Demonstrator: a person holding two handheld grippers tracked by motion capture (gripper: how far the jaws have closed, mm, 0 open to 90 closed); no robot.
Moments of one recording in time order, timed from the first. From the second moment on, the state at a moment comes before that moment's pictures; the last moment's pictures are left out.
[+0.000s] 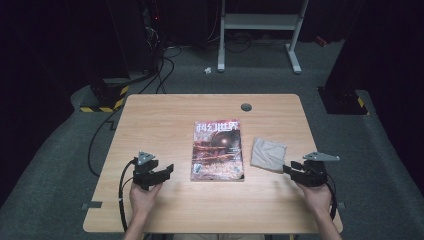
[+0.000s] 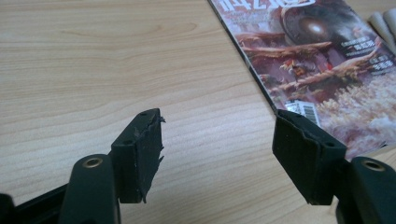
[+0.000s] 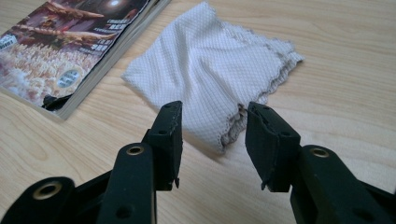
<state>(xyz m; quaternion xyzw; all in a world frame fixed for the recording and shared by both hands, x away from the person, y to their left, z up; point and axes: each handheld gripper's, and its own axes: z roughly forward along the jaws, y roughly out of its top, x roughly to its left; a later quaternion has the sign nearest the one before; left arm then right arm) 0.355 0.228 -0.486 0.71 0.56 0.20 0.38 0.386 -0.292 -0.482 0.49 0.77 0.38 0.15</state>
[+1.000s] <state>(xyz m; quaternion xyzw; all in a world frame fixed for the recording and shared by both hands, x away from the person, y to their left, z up) 0.343 0.244 -0.517 0.70 0.59 0.21 0.35 0.362 -0.311 -0.511 0.50 0.77 0.35 0.20</state>
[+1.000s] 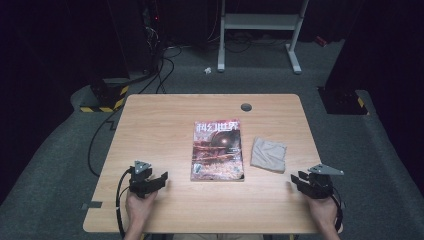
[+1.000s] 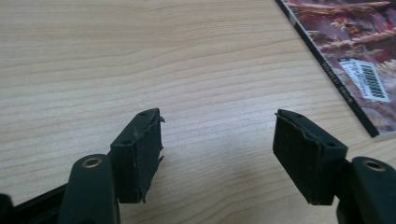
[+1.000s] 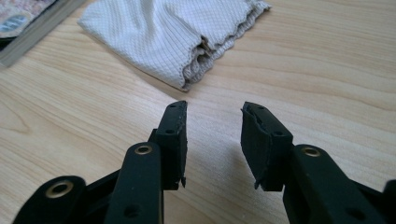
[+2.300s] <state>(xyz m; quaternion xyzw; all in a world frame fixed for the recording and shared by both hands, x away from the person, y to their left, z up) 0.338 0.236 -0.527 0.71 0.57 0.25 0.32 0.360 -0.317 -0.522 0.51 0.76 0.33 0.23</state>
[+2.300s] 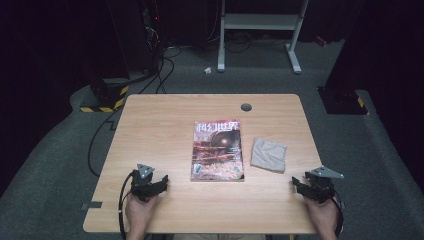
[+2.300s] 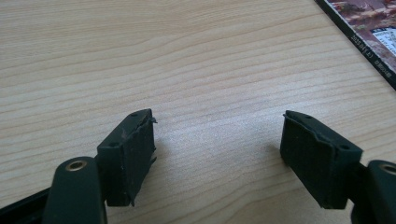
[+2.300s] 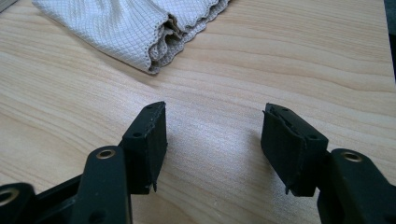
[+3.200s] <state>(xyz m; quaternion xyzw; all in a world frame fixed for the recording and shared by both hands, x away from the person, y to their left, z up) 0.338 0.236 -0.527 0.72 0.57 0.25 0.32 0.360 -0.317 -0.522 0.51 0.77 0.33 0.23</state>
